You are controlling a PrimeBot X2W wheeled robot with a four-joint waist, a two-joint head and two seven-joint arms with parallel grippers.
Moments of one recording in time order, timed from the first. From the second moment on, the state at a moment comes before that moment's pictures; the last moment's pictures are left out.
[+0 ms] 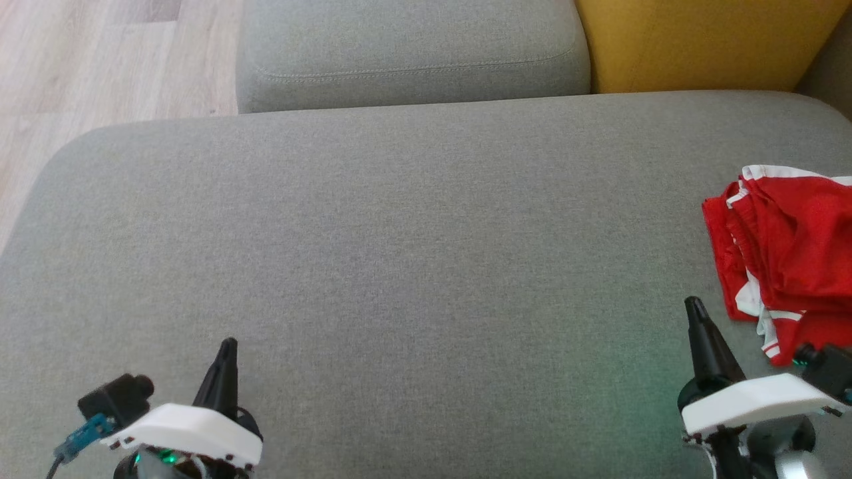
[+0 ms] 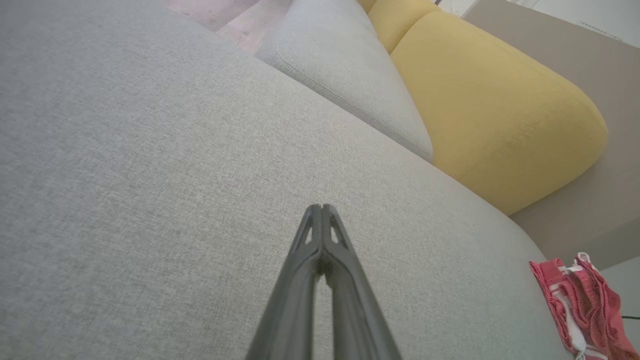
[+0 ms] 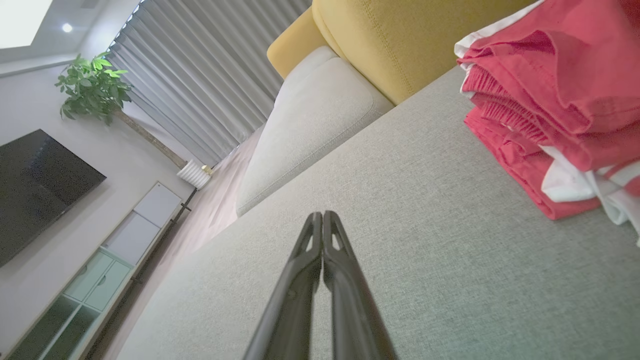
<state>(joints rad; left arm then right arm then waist) 0.07 0.19 -0.24 0.16 -0.78 0.09 -0.11 0.08 -0.05 -0.01 0.09 0.70 0.12 0.09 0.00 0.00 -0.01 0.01</state>
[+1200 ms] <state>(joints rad) 0.02 0.14 -0.11 0.21 -1.17 -0.01 -0.02 0.02 -0.05 -0.05 0.18 1.12 0.12 0.09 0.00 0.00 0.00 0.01</state>
